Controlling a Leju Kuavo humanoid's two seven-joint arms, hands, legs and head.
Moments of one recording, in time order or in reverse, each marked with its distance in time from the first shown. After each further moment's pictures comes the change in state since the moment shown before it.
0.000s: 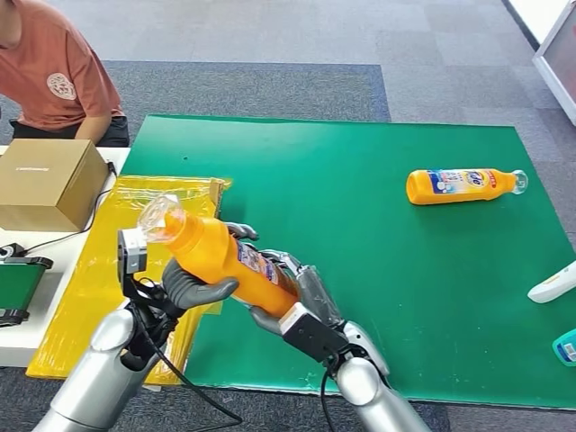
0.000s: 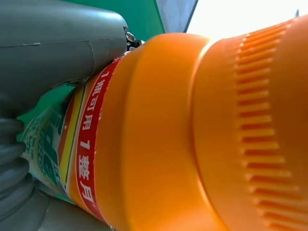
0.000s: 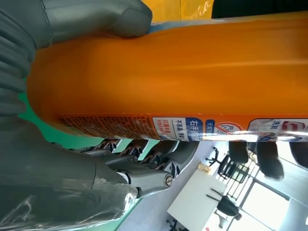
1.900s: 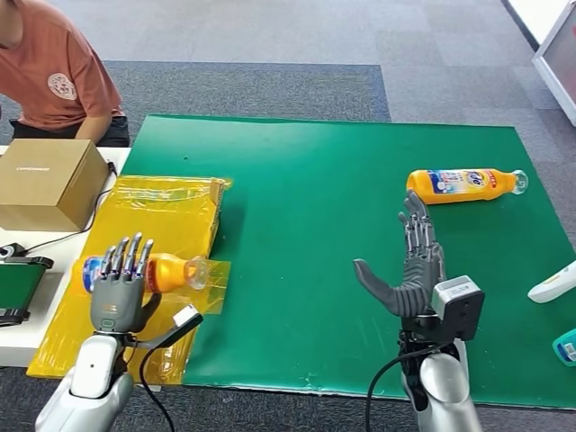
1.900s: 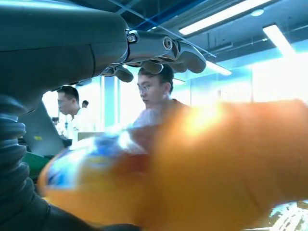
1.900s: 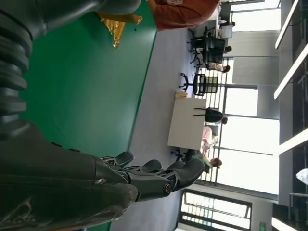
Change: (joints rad) left arm 0.159 0.025 0.278 0.335 -1.930 1.097 0.205; right arm 0.130 -0.029 -0.350 -0.356 -0.296 -0.025 0.002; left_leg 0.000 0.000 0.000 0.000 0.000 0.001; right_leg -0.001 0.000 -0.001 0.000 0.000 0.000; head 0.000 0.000
